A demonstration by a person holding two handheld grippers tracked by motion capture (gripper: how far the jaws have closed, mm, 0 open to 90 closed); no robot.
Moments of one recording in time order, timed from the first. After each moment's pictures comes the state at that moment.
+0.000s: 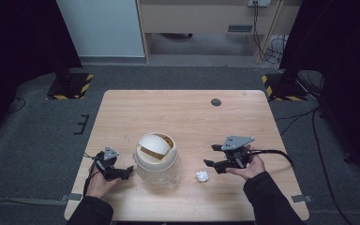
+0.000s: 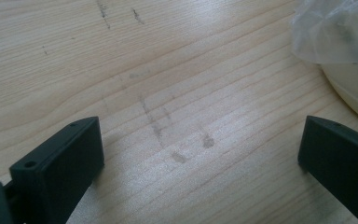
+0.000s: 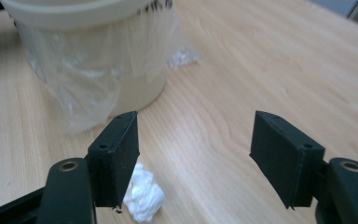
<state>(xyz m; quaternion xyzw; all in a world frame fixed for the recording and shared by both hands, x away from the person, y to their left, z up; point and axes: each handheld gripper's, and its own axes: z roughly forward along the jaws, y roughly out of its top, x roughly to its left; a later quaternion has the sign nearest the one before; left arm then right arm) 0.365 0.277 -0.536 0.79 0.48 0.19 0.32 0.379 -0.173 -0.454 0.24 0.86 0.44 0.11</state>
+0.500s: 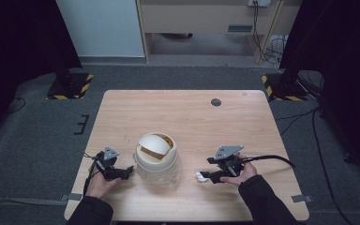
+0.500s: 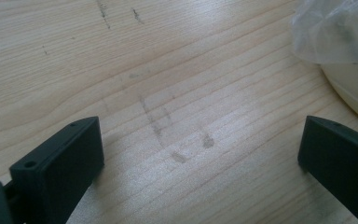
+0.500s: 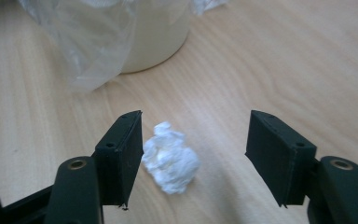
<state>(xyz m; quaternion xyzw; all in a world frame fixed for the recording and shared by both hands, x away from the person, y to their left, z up) 0.365 0.277 -0.536 0.79 0.48 0.19 0.32 0.369 -0.158 -0.492 0.25 0.88 0.40 0.06</state>
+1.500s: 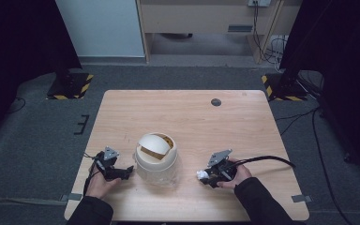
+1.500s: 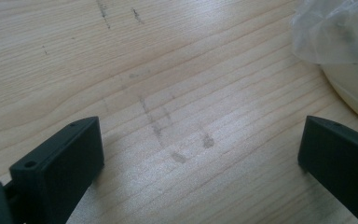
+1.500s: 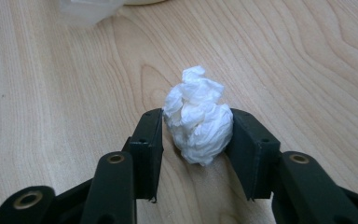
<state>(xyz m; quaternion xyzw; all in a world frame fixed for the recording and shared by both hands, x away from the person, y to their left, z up) 0.365 0.277 -0.536 0.79 0.48 0.19 0.32 0.369 -0.148 -0.515 0.22 0.92 0.32 0.02</state>
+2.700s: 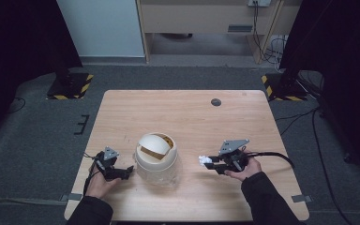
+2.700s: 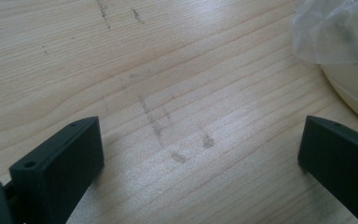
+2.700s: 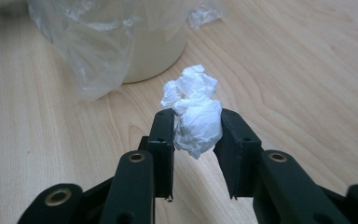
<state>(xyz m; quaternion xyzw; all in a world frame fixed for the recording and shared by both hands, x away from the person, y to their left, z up) 0.365 0.277 -0.536 0.79 0.48 0.19 0.32 0.379 -0.172 -0.469 0.24 0.87 0.42 0.06</state>
